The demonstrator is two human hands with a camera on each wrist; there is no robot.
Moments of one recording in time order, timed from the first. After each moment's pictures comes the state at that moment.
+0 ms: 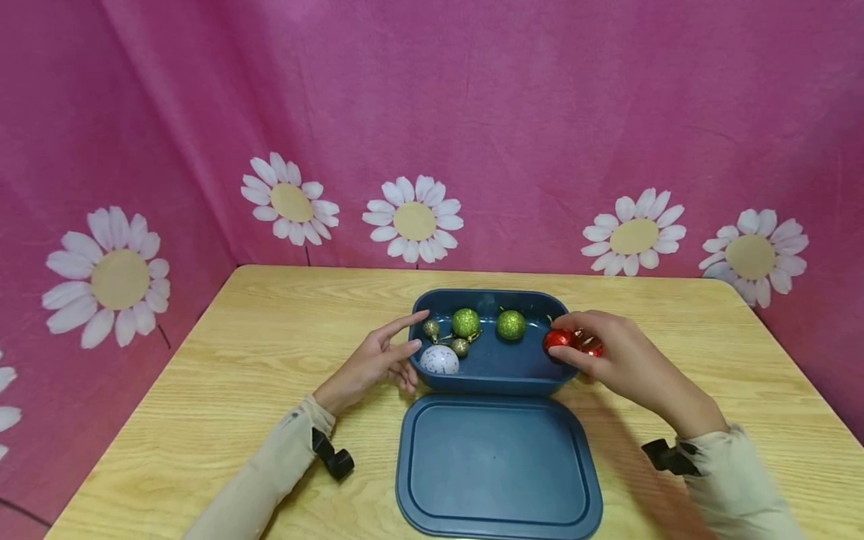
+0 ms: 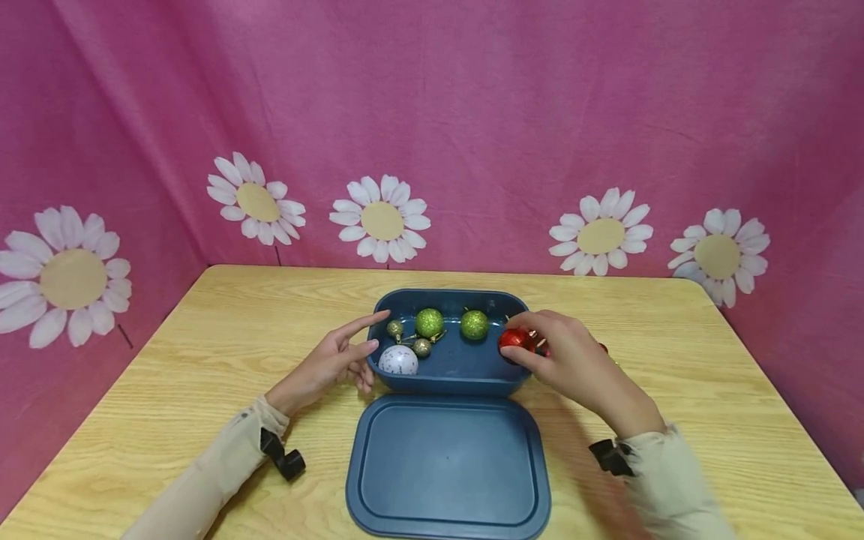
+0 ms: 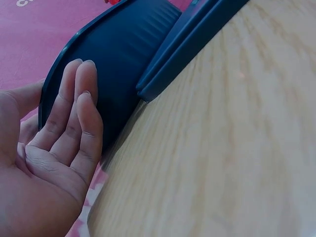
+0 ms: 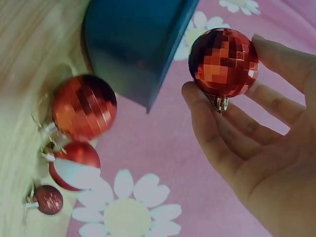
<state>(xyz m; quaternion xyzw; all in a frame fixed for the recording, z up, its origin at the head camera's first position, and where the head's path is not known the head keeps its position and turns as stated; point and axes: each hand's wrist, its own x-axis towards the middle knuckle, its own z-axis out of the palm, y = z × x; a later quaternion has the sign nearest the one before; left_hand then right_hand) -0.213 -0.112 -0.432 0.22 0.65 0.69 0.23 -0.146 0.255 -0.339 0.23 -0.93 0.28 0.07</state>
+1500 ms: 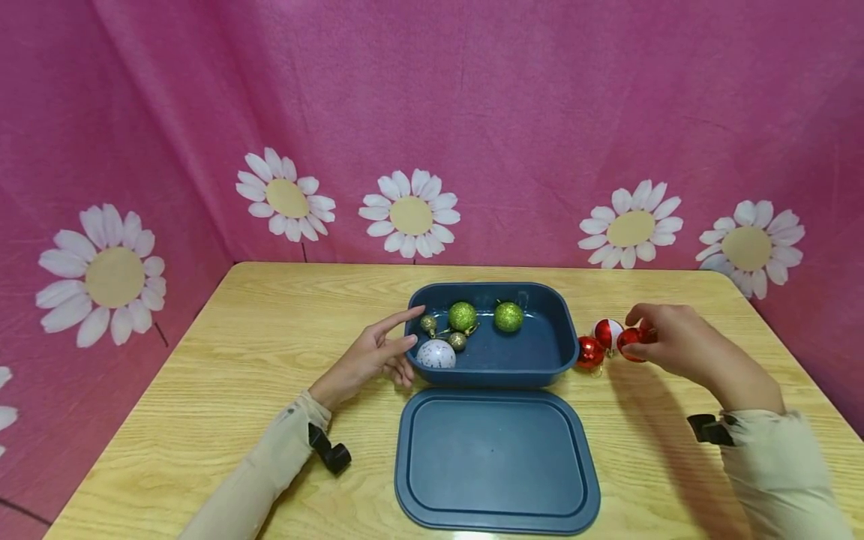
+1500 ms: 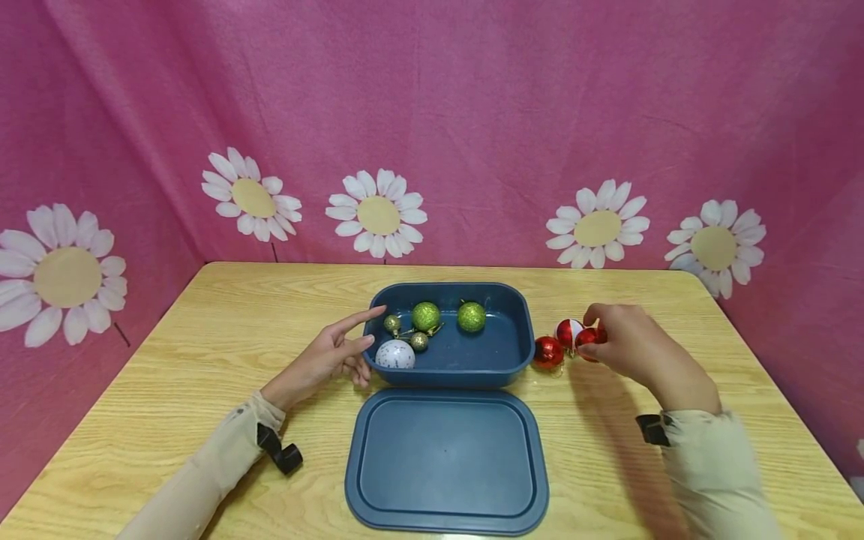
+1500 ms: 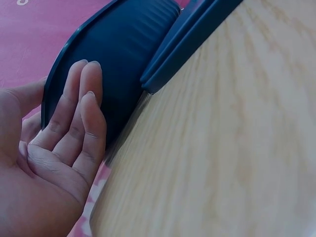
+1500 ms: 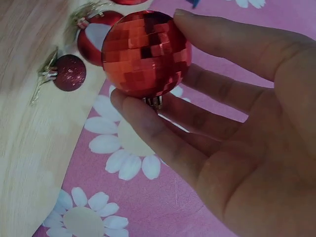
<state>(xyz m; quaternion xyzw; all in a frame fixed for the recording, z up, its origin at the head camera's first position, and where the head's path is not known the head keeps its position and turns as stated) -0.213 -0.114 -0.428 0.22 0.66 0.68 0.23 -0.158 0.332 -0.335 0.14 -0.97 0.17 -0.02</state>
